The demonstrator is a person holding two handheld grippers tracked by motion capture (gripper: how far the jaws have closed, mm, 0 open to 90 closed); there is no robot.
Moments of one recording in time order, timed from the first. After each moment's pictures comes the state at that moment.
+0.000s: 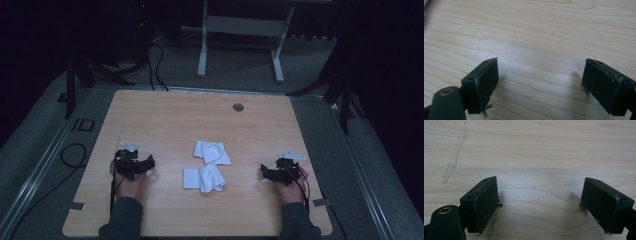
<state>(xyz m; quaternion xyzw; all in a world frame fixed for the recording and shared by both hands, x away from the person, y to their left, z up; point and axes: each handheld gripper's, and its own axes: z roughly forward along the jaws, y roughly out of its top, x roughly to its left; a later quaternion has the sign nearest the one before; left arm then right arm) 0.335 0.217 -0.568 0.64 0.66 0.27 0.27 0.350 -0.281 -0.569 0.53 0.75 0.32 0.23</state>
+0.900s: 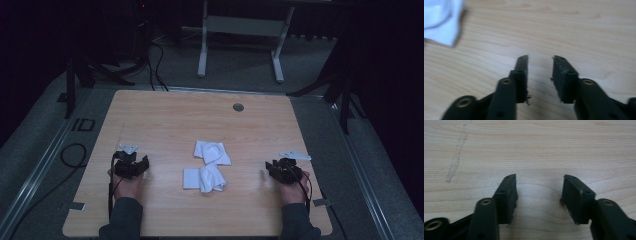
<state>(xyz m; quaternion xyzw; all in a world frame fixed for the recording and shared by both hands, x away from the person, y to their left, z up) 0.326 0.222 -0.564 0.66 0.65 0.27 0.28 0.337 -0.279 -0.546 0.53 0.74 0.35 0.20</state>
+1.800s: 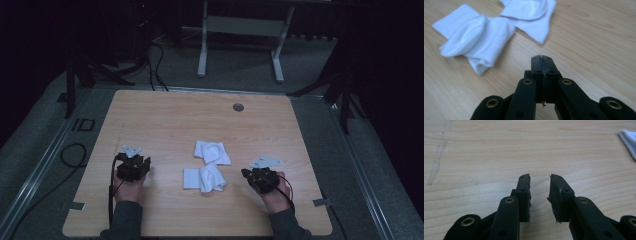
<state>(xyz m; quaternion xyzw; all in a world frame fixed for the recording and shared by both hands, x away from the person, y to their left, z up) 0.308 0.207 -0.545 0.68 0.61 0.24 0.32 0.302 -0.198 -0.522 0.37 0.84 0.35 0.17</state>
